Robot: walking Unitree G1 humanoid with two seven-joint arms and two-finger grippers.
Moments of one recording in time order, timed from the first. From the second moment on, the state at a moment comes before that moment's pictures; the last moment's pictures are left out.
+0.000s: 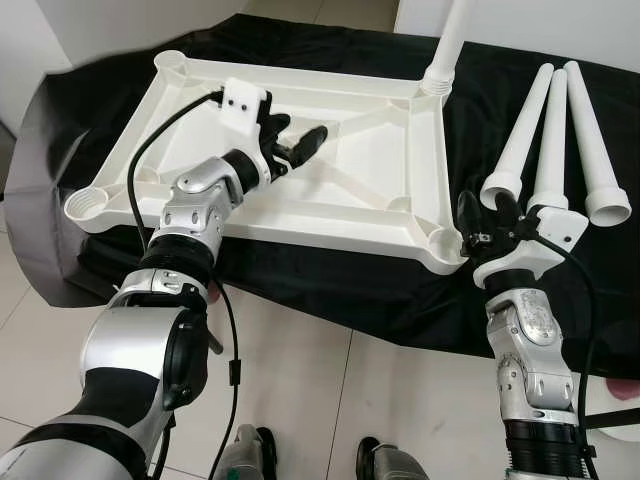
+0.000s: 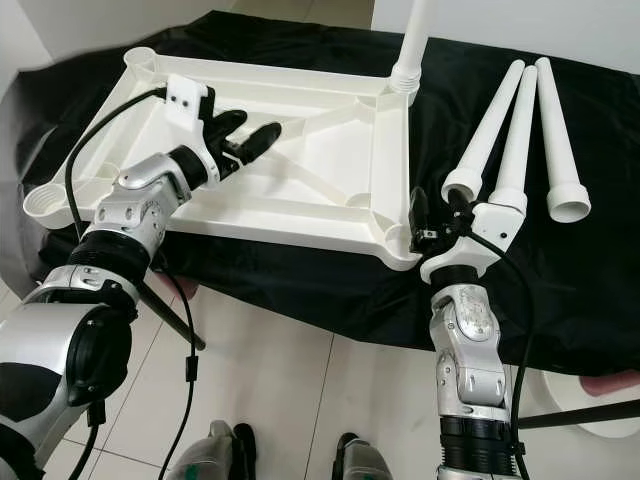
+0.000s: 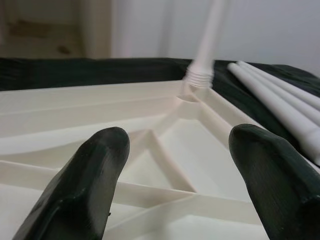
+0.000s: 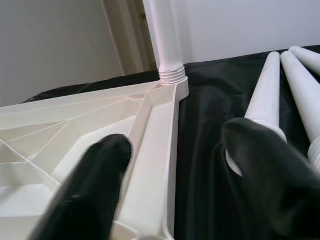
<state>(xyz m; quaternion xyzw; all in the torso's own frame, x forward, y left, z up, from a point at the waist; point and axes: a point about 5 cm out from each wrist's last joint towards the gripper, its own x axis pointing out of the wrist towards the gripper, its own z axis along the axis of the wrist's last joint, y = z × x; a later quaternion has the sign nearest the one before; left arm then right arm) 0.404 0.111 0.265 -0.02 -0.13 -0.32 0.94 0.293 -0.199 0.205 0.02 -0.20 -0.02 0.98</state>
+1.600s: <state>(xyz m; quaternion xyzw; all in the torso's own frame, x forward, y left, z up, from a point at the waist) 0.316 0.131 0.189 -0.05 -0.19 -0.10 0.98 0.266 -0.169 0.176 0.00 -0.20 0.00 0.98</state>
